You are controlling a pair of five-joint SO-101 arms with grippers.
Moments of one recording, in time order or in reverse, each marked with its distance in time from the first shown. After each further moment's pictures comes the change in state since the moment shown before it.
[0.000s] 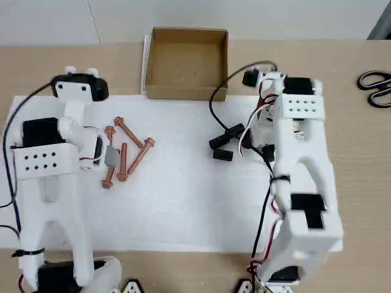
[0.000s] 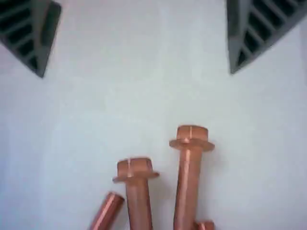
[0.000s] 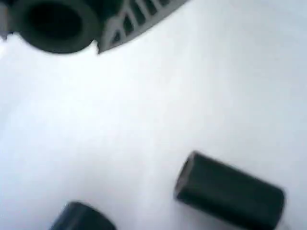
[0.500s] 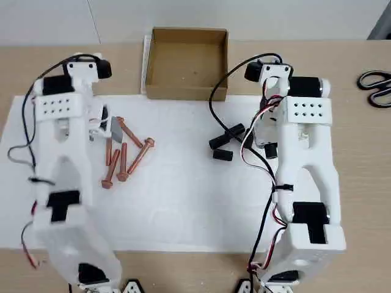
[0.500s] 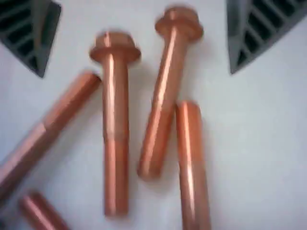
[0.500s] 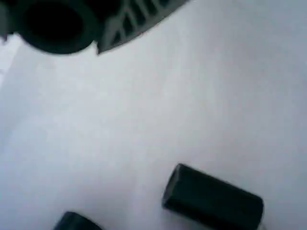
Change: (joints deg) left arm 0.0 40.4 -30.9 0.0 4.0; right arm -0.1 -4.3 0.3 1.2 0.0
